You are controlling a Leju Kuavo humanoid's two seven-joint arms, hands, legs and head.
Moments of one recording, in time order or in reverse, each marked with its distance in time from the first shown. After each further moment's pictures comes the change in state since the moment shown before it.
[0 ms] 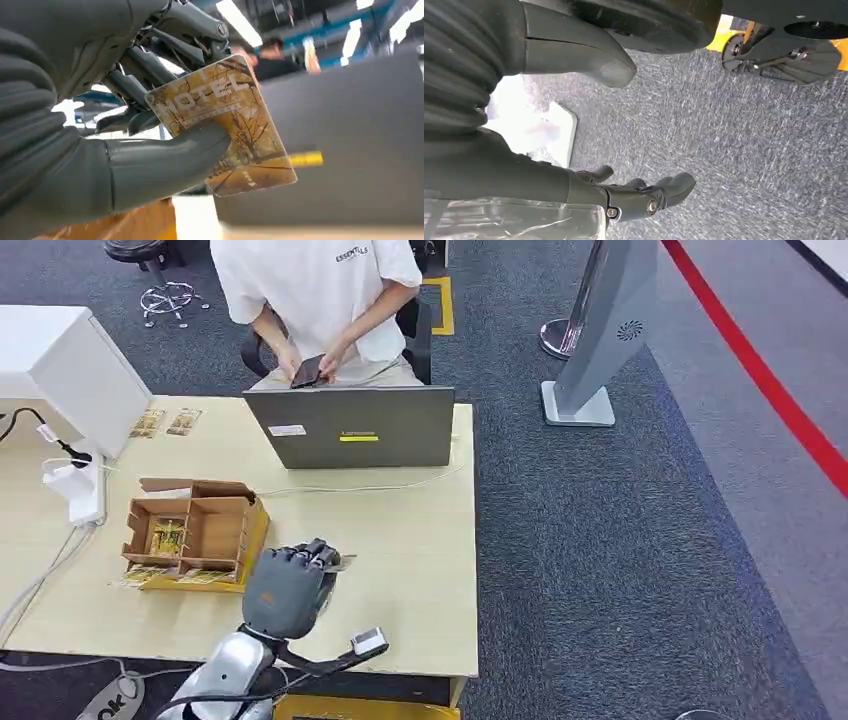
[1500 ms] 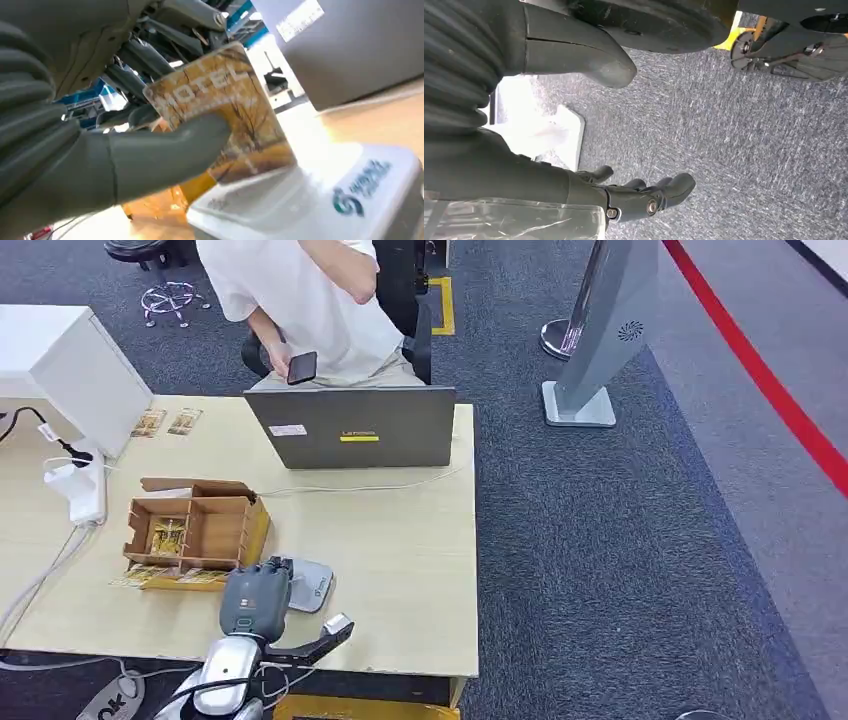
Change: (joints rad) left arm -0.014 0.001 0.080 0.202 -0.060 -0.145 0.237; right arm 0.006 0.013 -0.028 -0.002 0.045 -0.014 0.027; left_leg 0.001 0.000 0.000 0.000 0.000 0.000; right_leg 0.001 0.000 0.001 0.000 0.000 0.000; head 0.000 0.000
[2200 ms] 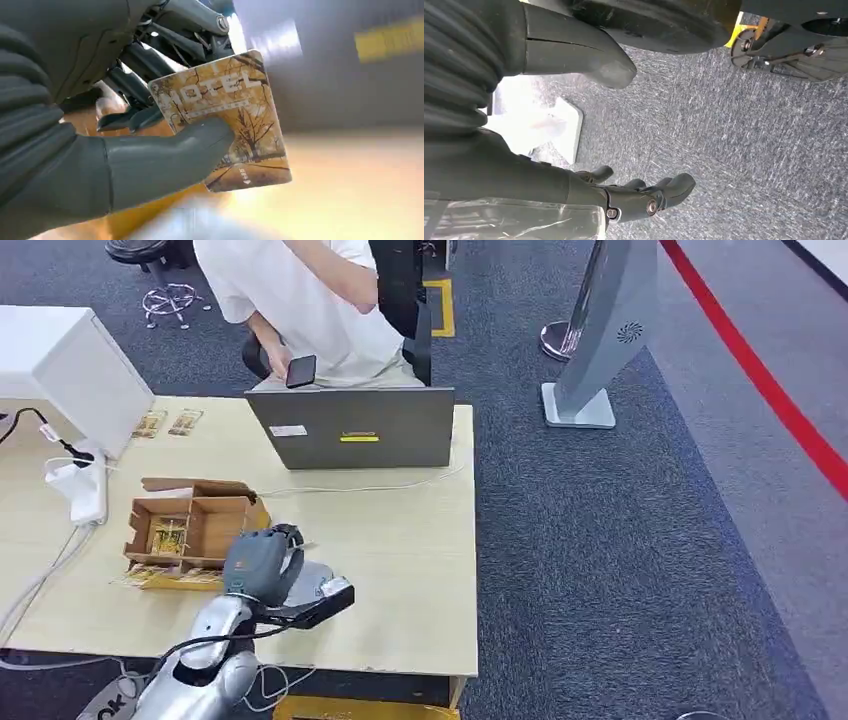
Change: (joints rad) left arm -0.124 -0.004 0.042 0.028 0.271 0.171 -0.218; right arm 0.001 0.000 -0.001 -0.002 0.027 0.014 -0.009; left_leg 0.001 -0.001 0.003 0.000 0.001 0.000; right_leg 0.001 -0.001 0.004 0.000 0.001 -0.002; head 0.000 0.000
